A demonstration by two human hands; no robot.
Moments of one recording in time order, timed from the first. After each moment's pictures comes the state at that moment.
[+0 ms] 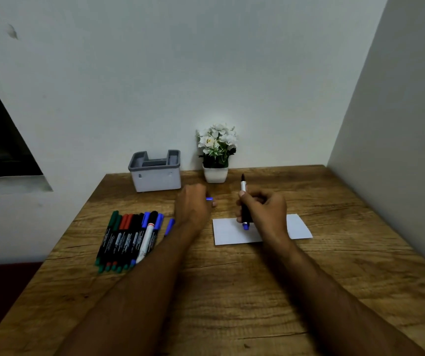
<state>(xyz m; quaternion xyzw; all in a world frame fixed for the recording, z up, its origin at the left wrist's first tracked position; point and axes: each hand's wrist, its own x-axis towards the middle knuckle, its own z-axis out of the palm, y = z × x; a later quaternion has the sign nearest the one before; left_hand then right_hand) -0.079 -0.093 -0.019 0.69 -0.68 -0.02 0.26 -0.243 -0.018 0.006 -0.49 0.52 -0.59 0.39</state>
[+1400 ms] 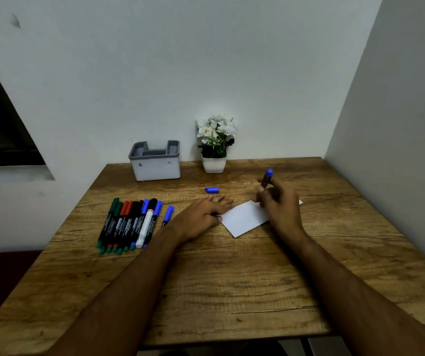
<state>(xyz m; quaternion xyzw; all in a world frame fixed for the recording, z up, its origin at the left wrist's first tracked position) -0.069 -0.046 -0.032 0.43 -0.86 -0.24 0.16 -0.293 -0.019 -0.022 -0.59 0.55 -0.54 0.23</state>
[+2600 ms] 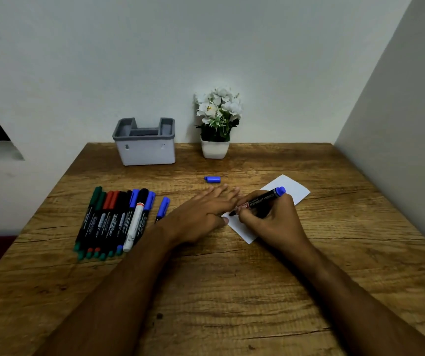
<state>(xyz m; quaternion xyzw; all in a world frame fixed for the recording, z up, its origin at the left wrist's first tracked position) -0.067 -0.047 -0.032 0.40 -0.89 -0.21 0.09 -0.262 -0.001 -0.024 -0.66 0.53 -0.45 0.30</state>
